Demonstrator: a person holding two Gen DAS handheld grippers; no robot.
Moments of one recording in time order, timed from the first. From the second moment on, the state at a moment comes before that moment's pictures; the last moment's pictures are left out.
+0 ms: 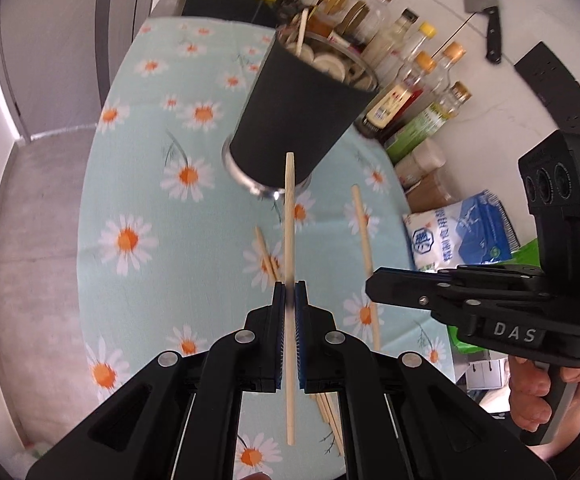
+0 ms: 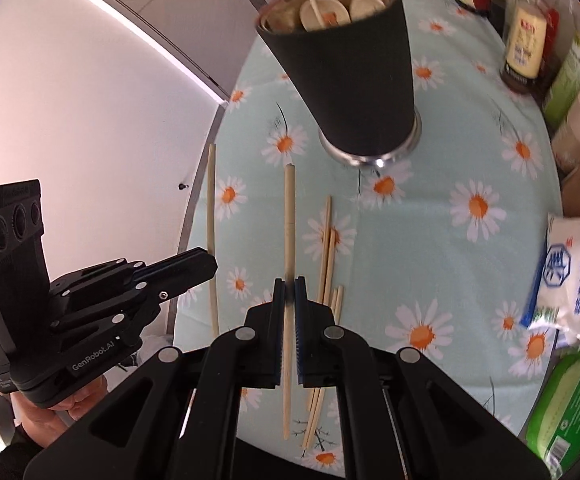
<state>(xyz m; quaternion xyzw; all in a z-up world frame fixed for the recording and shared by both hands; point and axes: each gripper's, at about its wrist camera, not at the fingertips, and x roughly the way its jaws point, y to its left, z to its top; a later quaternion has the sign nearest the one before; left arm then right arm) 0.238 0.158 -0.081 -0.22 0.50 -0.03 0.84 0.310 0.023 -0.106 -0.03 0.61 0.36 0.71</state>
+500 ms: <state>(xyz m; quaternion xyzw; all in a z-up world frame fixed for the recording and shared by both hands) 0.281 0.173 -0.012 -0.19 0.38 -0.07 0.90 0.338 0.027 -0.042 0.00 0.47 0.40 0.78</state>
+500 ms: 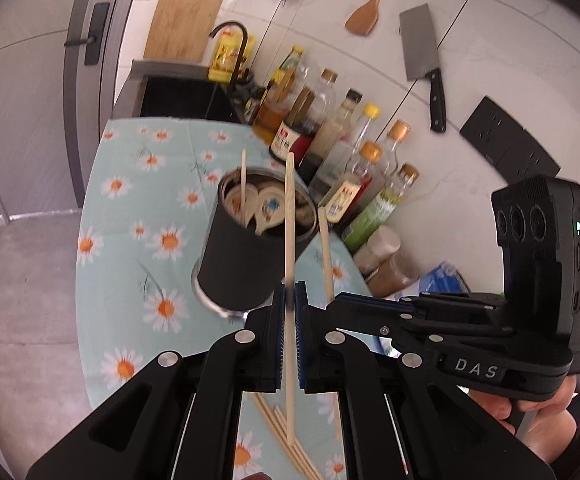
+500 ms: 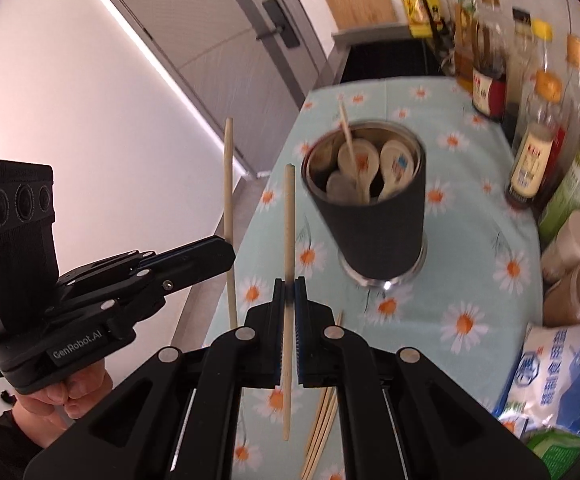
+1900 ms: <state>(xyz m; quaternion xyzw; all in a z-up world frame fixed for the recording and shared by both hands) 0.373 0.190 0.001 -0.13 0.20 -0.09 0.97 0.450 0.005 -0.016 0.13 0.26 0.37 0.88</state>
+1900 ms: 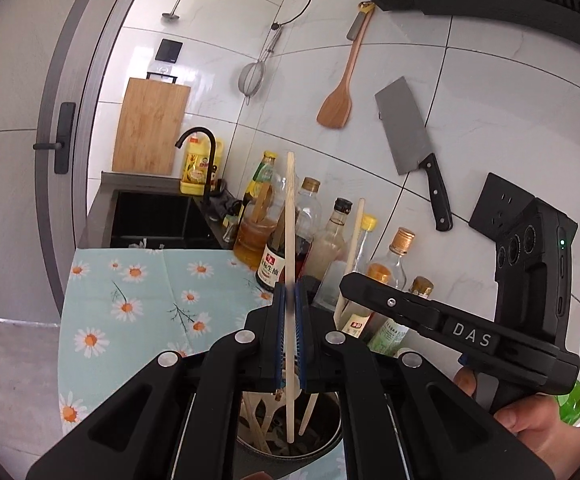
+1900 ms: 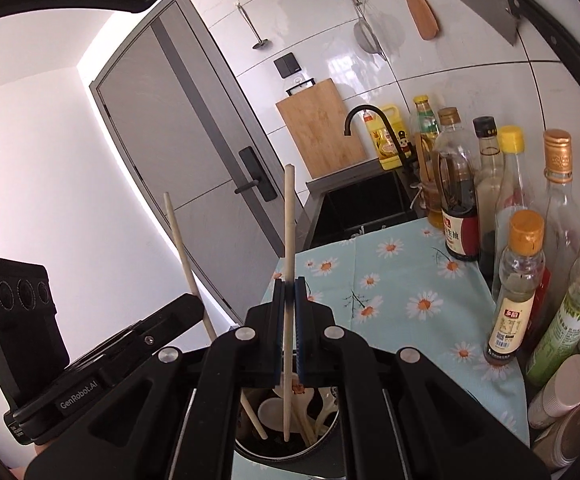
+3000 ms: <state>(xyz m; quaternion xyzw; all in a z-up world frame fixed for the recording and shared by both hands) 0.289 0.182 0.009 -0.16 0.21 -0.08 0.96 0.376 -0.046 -0.013 0.18 0.31 0.37 0.86</state>
